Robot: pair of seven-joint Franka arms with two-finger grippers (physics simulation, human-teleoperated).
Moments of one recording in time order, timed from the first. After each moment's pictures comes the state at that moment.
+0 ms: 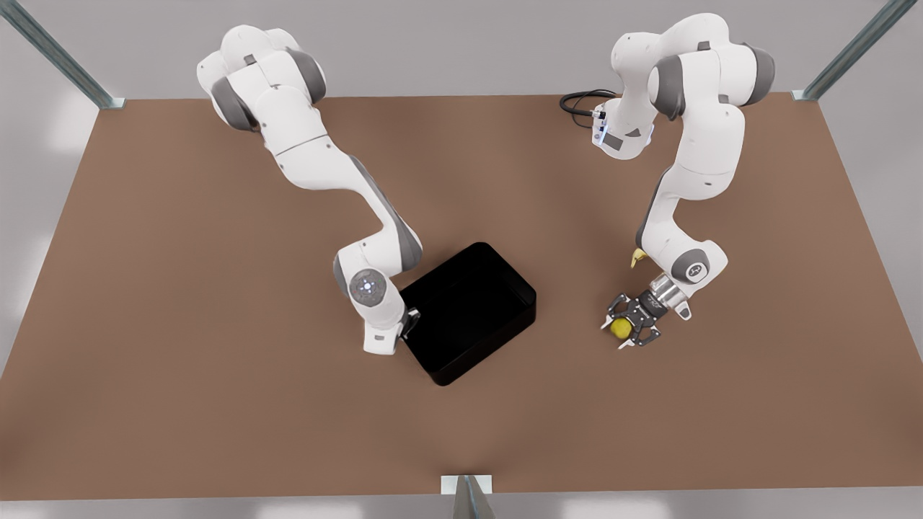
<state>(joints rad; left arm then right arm) -0.22 0.68 0.23 -2.04 -1.97 2.22 -0.47 0.58 0.81 -0.08 -1.39 0.13 2.27 -0.15</state>
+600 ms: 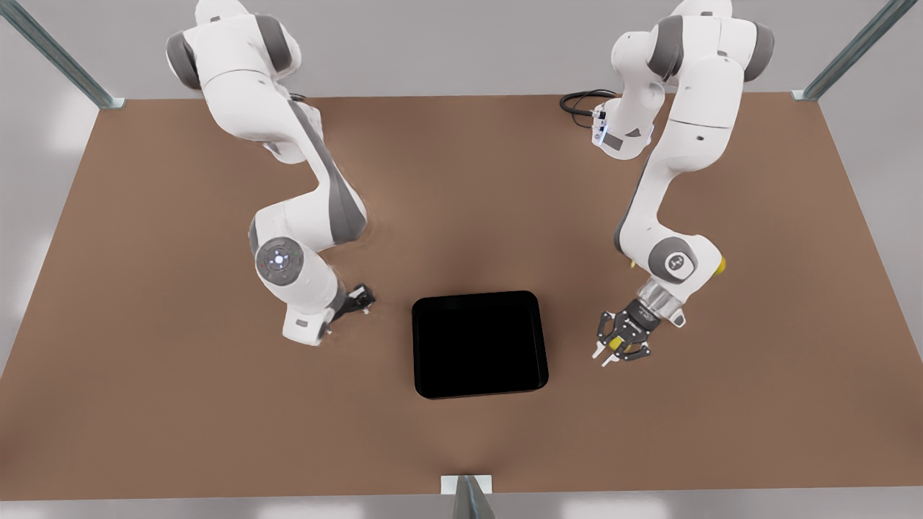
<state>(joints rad) -0.27 0.52 0.08 -1.88 -1.93 2.55 -0.90 0.43 0.45 -0.15 -1.33 0.13 1.70 -0.14</state>
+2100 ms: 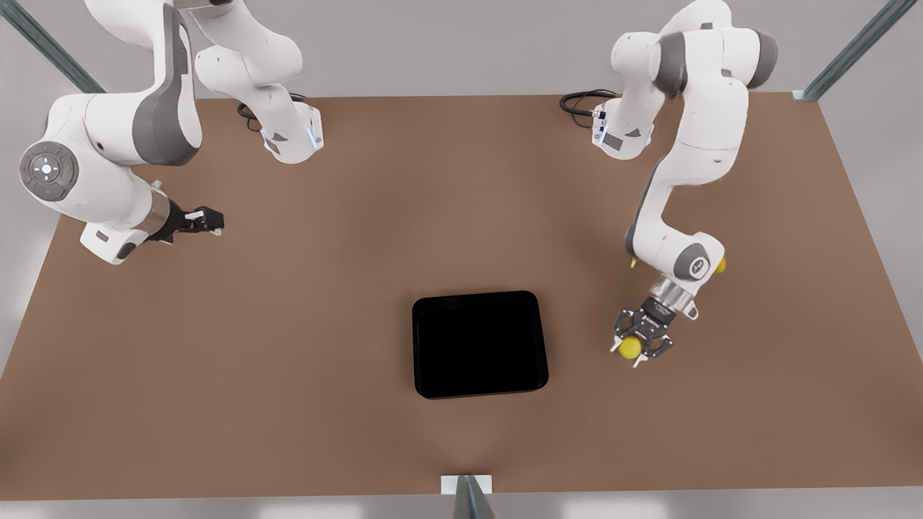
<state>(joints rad) -0.25 0.54 0.13 -1.97 -2.19 2.50 -0.60 0.23 0.07 -0.19 -1.58 -0.01 1.44 -0.15</state>
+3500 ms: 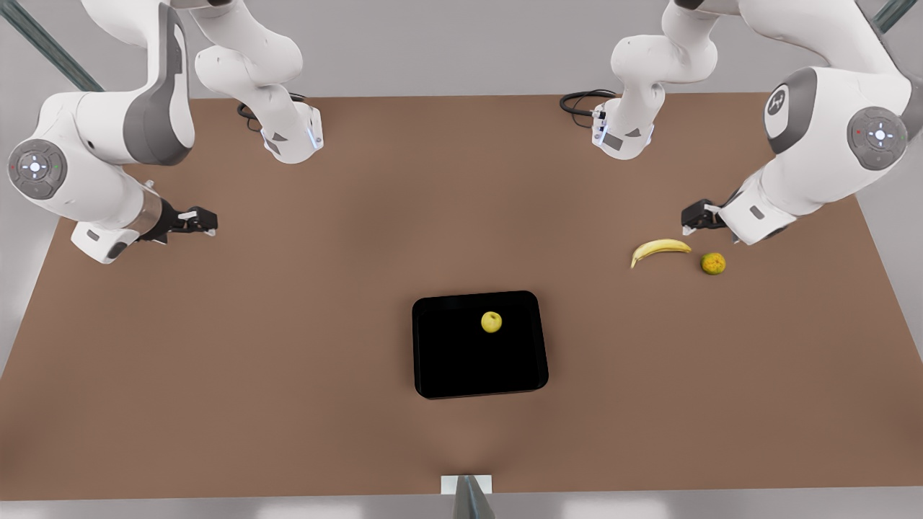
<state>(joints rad) -0.09 0.14 -0.07 -1.39 -0.03 1.43 0.03 0.23 0.07 -0.20 -1.58 -0.01 1.44 -0.15</state>
